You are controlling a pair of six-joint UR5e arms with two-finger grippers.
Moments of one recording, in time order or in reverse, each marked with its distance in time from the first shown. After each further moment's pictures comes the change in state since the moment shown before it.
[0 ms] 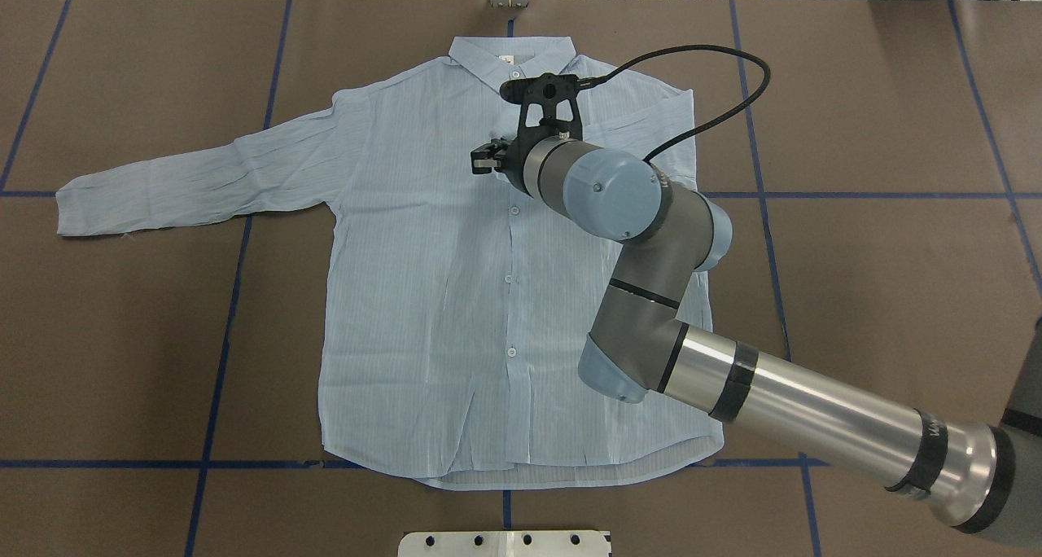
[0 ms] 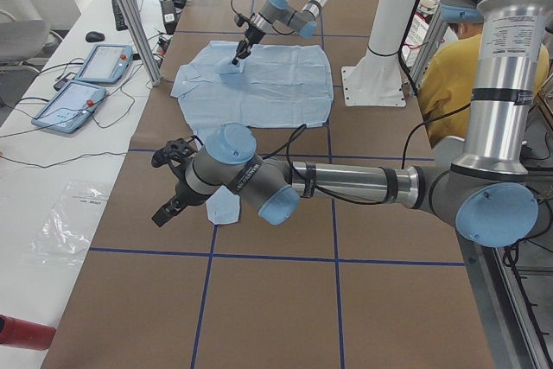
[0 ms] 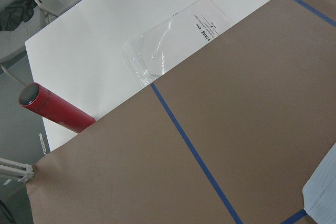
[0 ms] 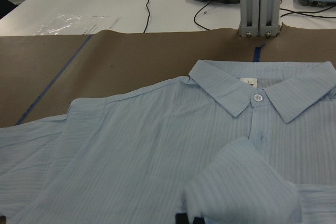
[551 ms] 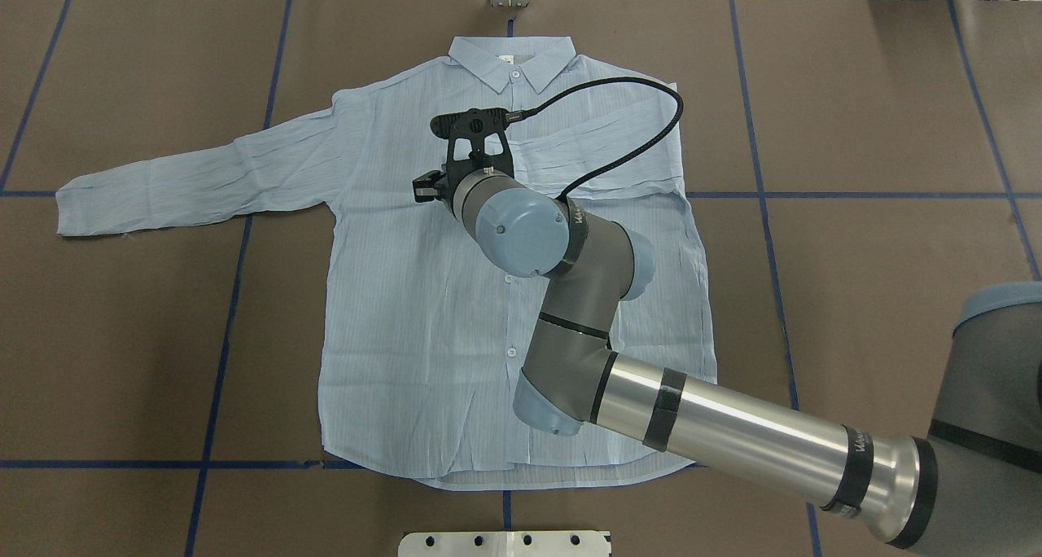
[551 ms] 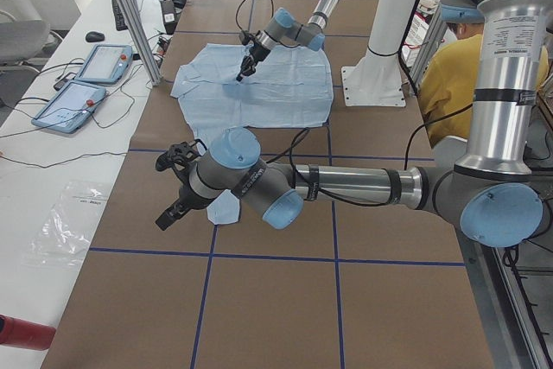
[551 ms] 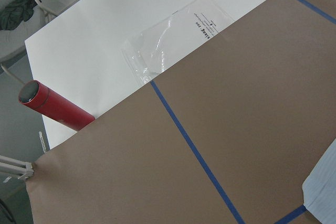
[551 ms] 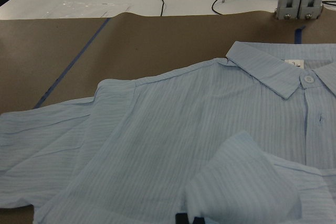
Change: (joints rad) left arm 0.000 0.018 0.000 -0.018 0.000 0.000; right arm -0.076 0.133 -0.122 -0.078 -0.102 0.031
